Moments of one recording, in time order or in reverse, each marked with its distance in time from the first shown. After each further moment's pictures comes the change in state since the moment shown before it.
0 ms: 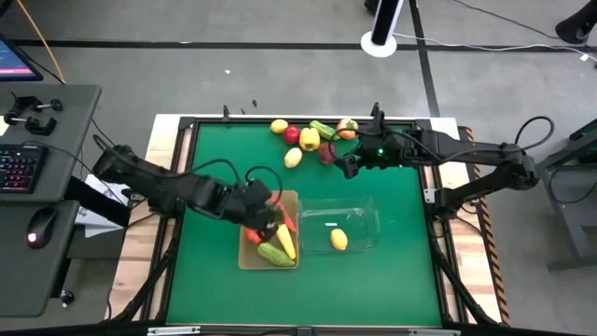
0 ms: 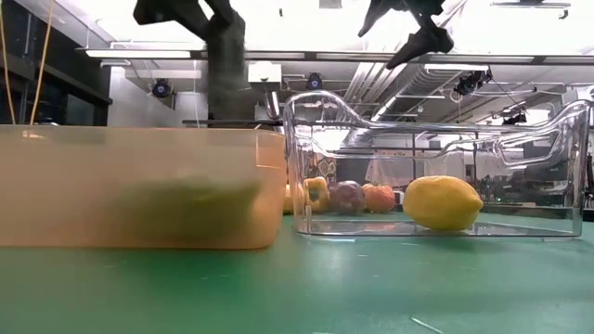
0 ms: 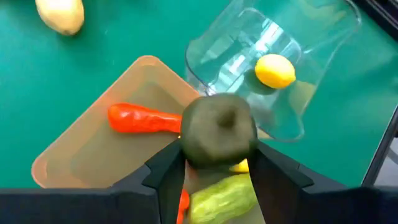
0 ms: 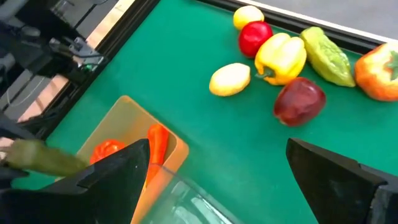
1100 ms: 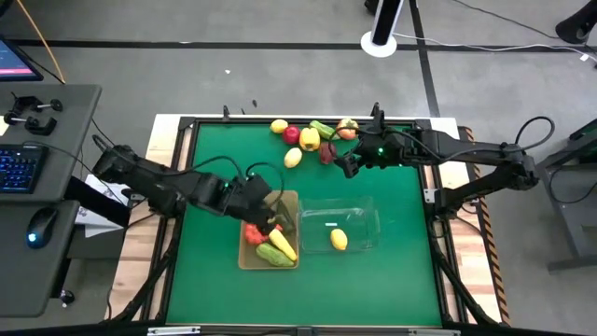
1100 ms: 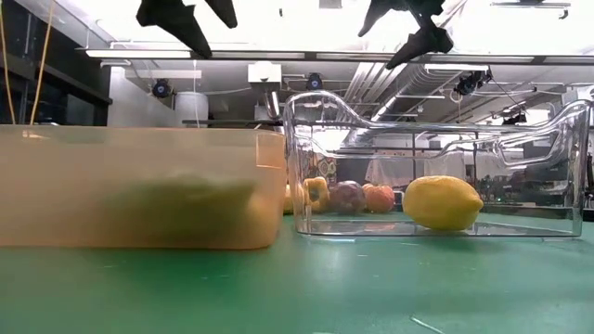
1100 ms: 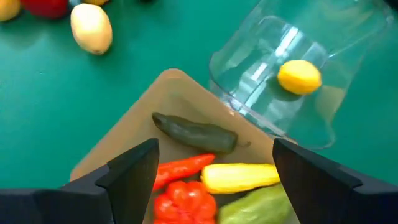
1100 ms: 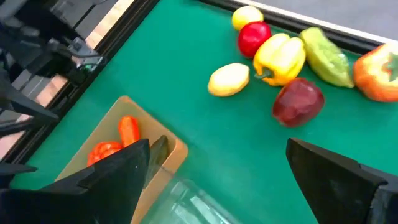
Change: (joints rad) left arm 0.036 0.003 0.000 -0.047 -0.054 0.074; right arm -0.012 0.000 0.000 0.000 -0.004 -0.005
